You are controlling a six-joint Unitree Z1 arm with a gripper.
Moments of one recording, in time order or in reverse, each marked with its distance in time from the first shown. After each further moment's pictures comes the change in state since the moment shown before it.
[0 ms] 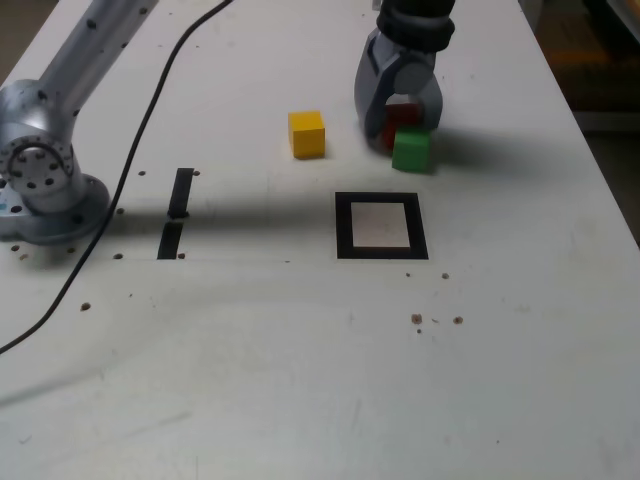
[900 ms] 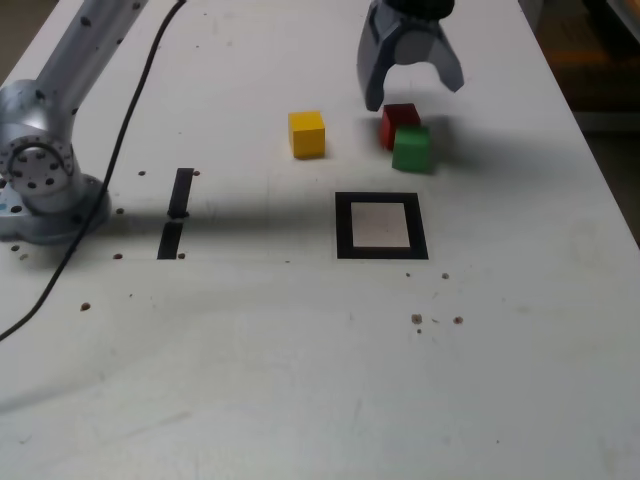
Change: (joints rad) arm 0.009 -0.025 -0.057 0.083 0.026 0.041
